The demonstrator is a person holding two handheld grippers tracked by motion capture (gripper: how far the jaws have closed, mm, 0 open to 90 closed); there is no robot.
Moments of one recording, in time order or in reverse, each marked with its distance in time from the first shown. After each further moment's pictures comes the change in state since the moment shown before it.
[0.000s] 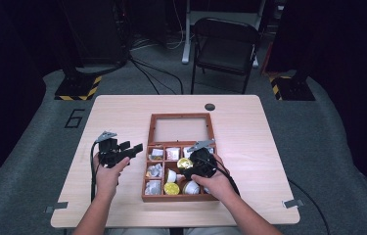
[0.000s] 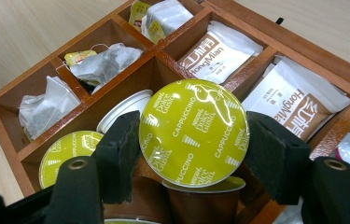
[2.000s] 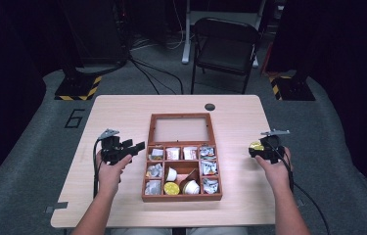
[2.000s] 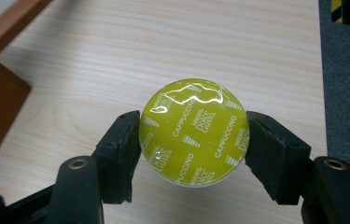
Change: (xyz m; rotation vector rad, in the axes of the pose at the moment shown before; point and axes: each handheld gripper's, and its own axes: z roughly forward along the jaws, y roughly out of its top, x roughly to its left) left arm 0.000 0.005 0.009 0.005 -0.015 -0.003; right arm -0.169 -0.088 -0.094 -0.013 -0.494 0.403
